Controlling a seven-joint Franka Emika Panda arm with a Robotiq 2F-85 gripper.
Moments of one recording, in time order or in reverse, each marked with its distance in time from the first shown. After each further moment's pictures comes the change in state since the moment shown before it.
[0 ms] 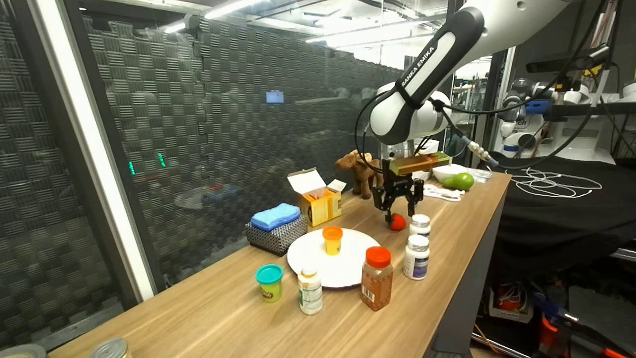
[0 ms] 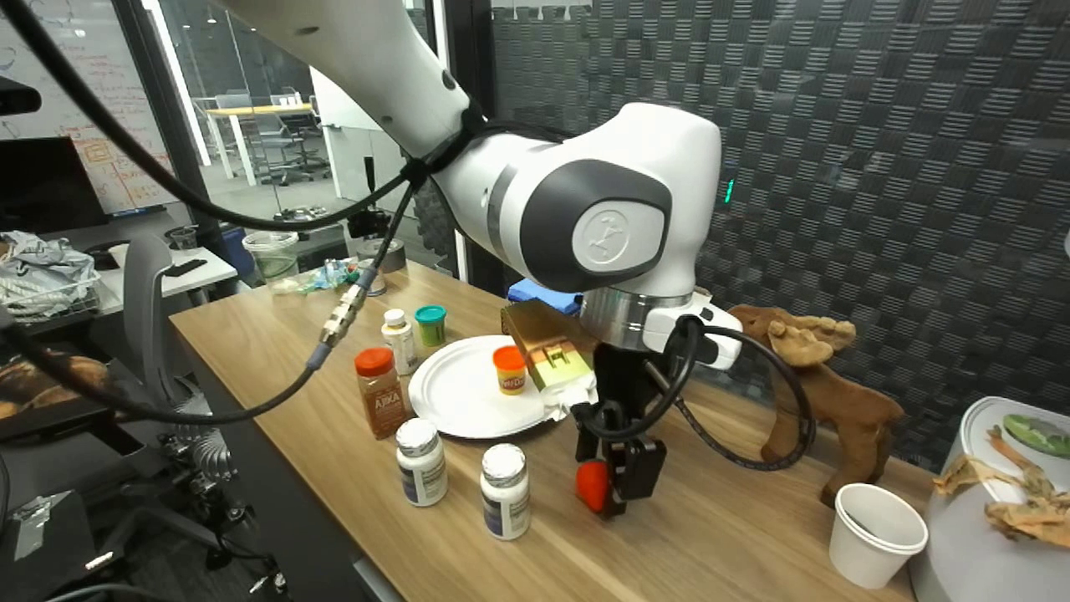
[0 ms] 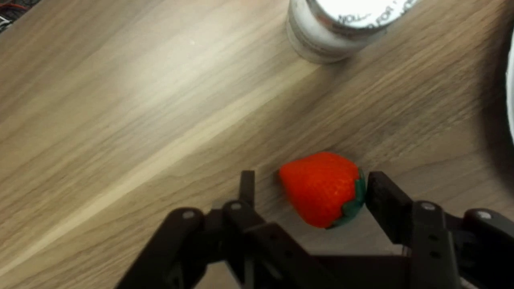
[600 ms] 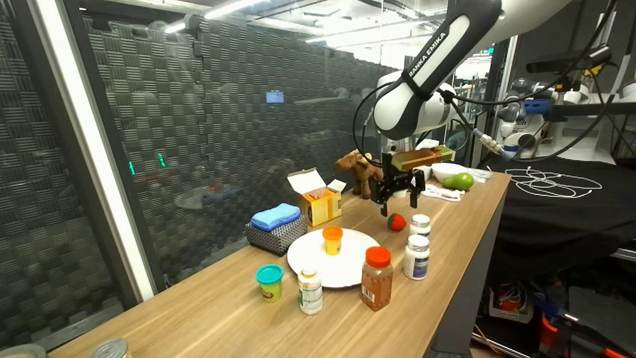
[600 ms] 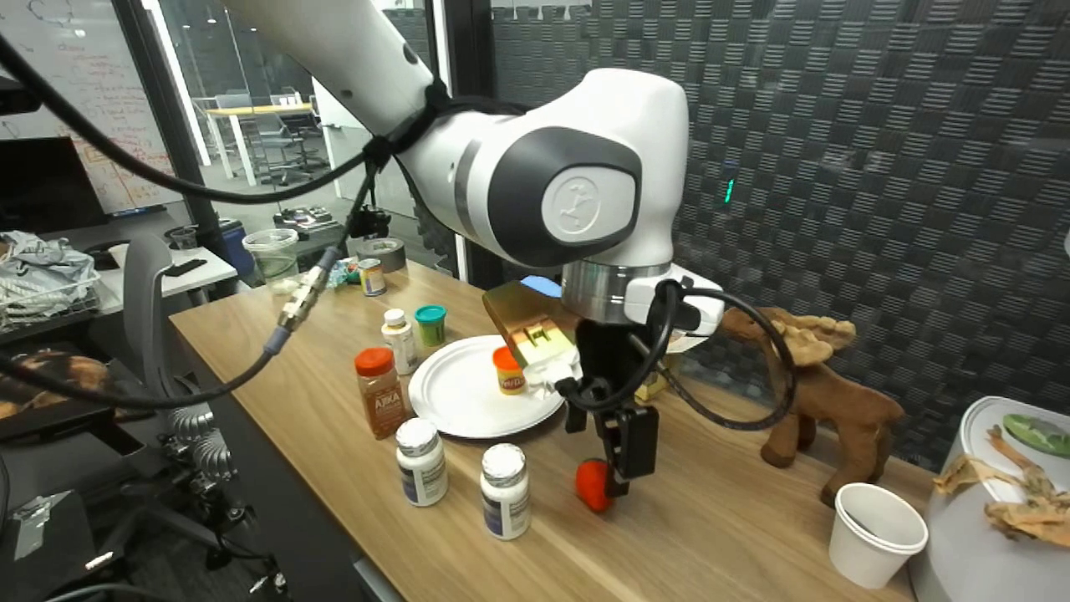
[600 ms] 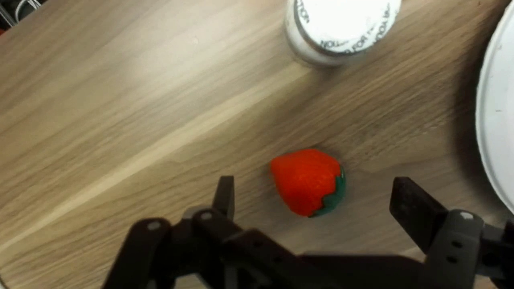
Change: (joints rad) arm 0.023 -0.073 0.000 -0.073 -0.047 0.054 0.000
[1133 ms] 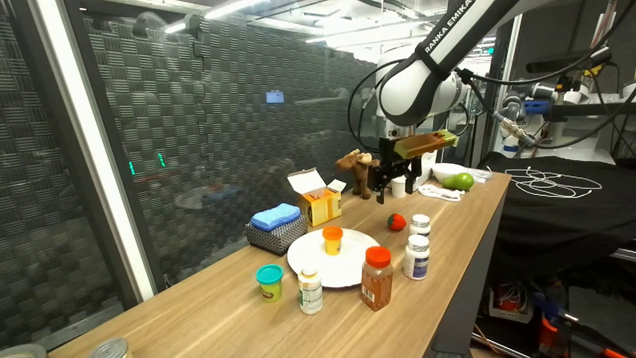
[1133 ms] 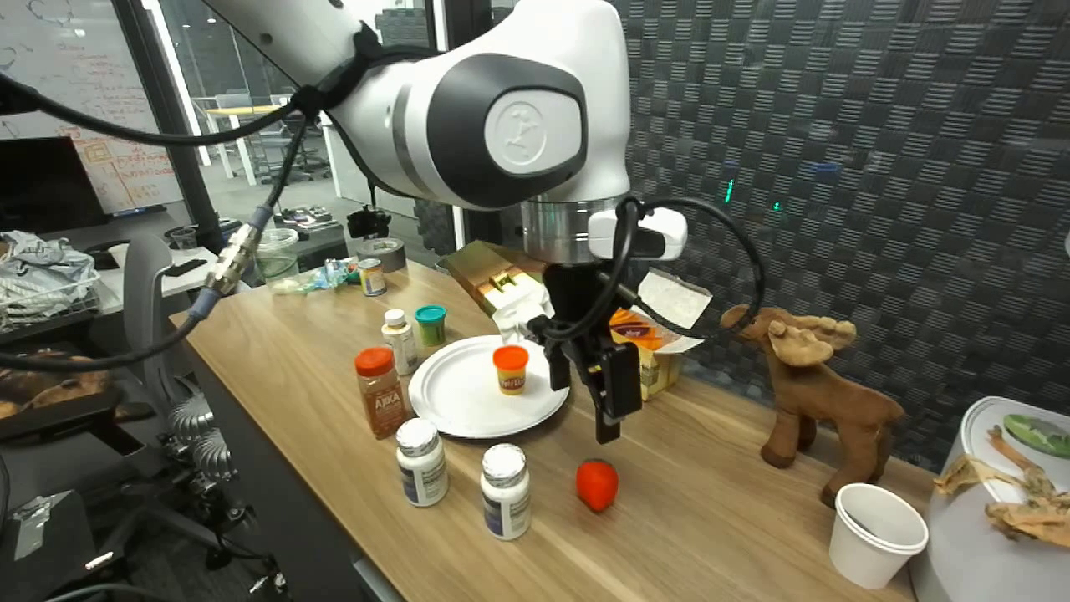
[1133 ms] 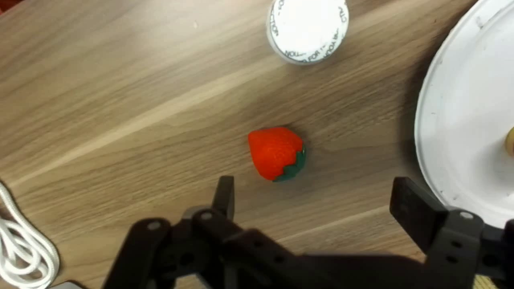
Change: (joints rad) arm 0.048 -0.137 0.001 -0.104 -0.086 0.070 0.000
